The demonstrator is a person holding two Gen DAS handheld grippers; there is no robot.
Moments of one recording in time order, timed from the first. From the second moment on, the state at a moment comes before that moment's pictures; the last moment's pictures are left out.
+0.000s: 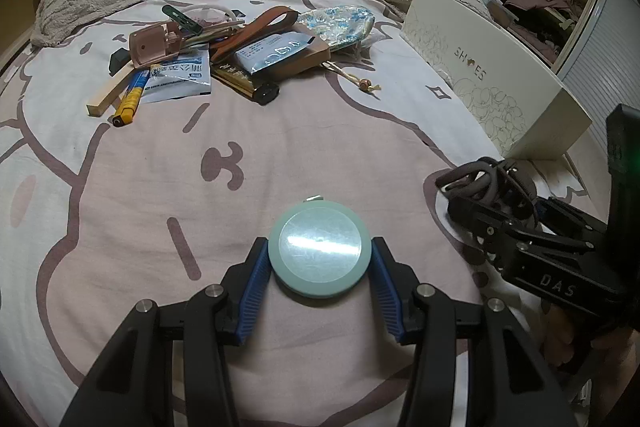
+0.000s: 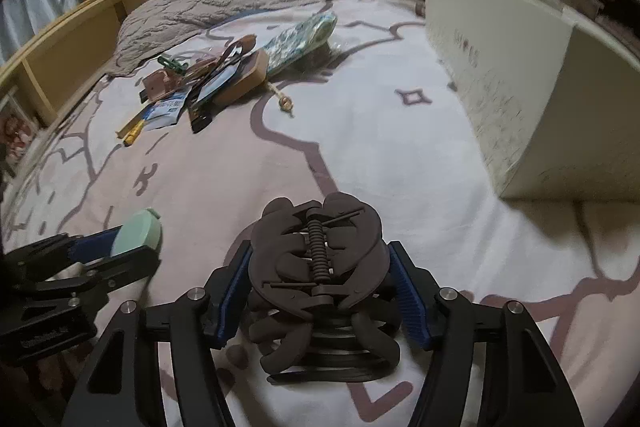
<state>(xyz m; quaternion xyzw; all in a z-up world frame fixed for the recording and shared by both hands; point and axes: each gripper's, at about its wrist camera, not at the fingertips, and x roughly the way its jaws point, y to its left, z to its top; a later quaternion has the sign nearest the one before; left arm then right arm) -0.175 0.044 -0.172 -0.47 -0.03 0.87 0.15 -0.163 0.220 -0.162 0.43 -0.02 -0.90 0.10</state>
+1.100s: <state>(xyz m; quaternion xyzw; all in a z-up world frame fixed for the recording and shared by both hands) -0.189 0.100 -0.094 -0.38 0.00 0.90 0.23 -0.154 0.308 -0.048 0.36 -0.04 -0.93 0.09</state>
